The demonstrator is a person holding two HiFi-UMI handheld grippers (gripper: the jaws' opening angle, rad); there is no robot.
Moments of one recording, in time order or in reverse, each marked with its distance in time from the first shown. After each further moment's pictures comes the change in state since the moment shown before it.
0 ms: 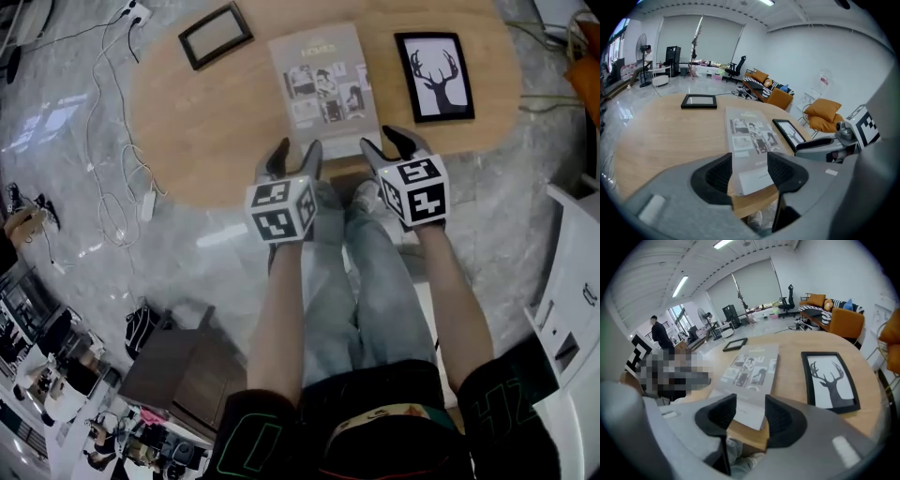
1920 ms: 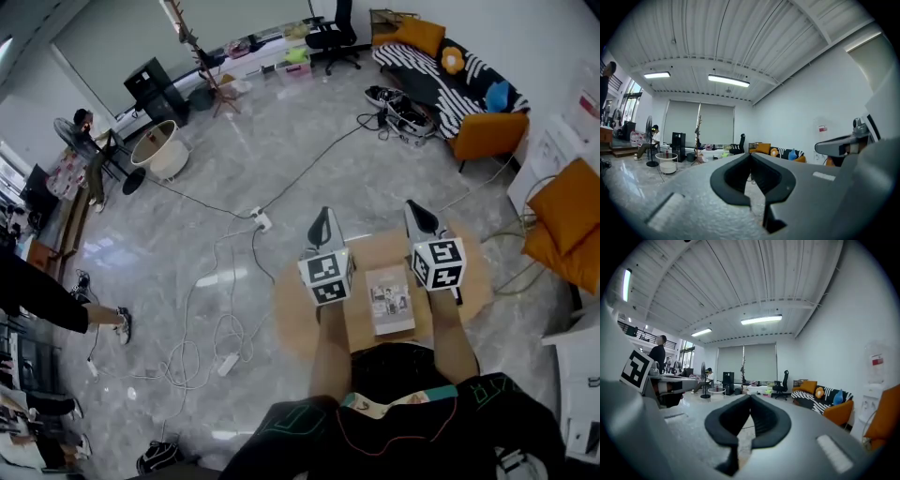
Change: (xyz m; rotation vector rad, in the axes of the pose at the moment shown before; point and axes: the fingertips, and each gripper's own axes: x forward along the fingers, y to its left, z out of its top) left arm -0.327 -0.011 0.462 0.303 -0.856 0.162; right arm -0.305 0.114 0.449 -0.214 -0.863 -0.217
